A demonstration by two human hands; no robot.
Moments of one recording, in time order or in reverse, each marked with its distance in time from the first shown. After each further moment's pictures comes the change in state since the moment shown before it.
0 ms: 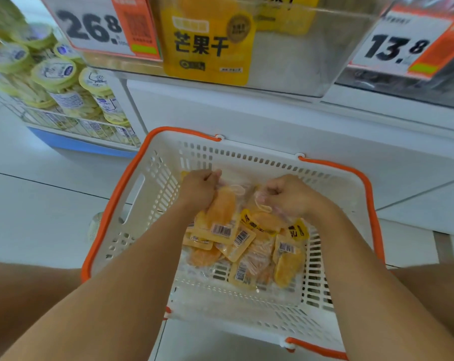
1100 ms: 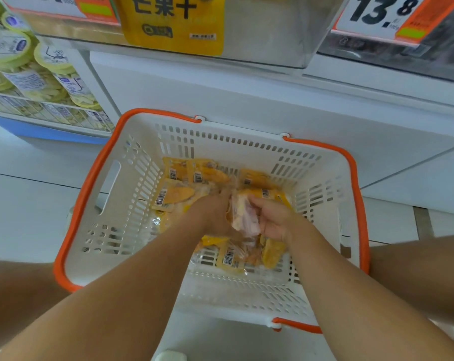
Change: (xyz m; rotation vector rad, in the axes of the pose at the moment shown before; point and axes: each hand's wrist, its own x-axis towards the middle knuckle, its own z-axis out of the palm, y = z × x) left_hand -0.038 -0.019 0.057 0.852 -0.544 0.211; right_hand 0.003 0.064 0.067 1.114 -0.072 0.564
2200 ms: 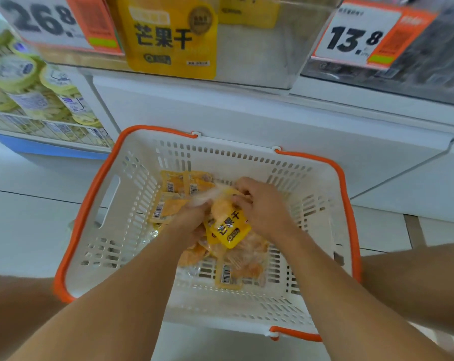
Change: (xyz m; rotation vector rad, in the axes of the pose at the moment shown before) left_hand -0.010 -0.014 -0.003 -1.591 0.156 -0.433; right_hand -0.055 -0.024 0.033 -1.135 0.247 -0.954
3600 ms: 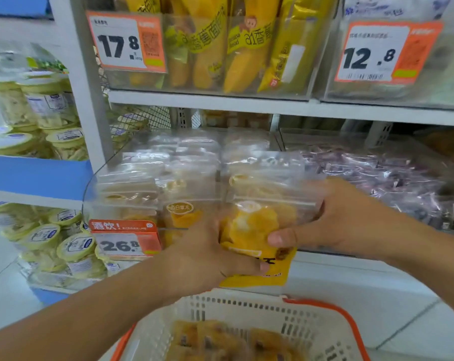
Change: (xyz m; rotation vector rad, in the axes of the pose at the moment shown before) left_hand -0.230 0.249 0.075 0.699 -0.444 0.855; right_hand 0.012 -0.197 -0.274 0.233 -0.097 -0.243
